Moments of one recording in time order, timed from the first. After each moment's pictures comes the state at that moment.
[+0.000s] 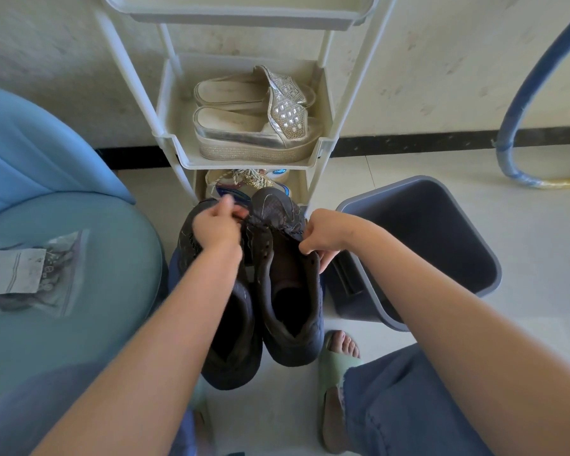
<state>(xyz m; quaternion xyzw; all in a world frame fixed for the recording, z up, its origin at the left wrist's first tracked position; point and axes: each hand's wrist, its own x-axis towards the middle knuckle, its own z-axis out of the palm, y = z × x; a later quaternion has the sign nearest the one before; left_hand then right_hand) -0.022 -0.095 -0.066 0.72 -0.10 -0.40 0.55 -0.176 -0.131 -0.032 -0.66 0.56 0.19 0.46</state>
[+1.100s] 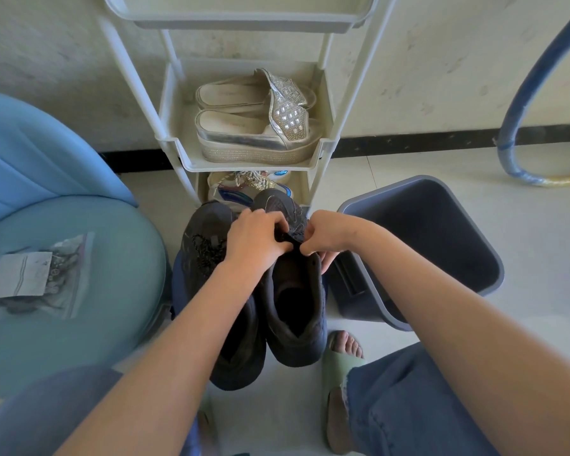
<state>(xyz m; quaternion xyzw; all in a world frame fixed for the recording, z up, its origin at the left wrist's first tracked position) -0.037 -0.084 -0.059 0.71 -0.67 -0.22 0.08 -0.174 -0.129 -0.027 -0.66 0.55 0.18 0.47</state>
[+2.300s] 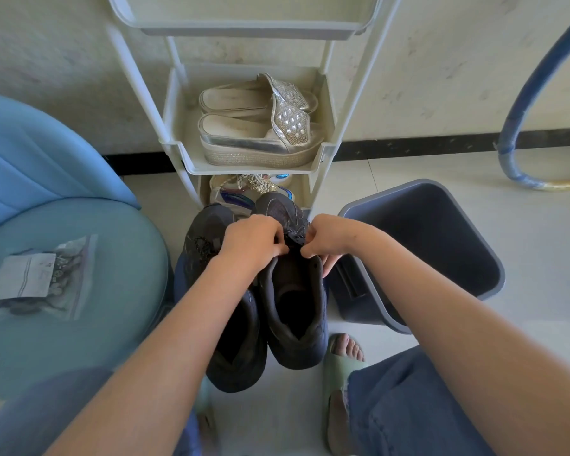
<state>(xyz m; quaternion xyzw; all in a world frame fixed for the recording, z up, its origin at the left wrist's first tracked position) -0.029 -0.086 -0.040 0.67 -0.70 -0.24 -0.01 -0.176 -0.130 -0.031 -0.64 0.56 0.18 0.50</state>
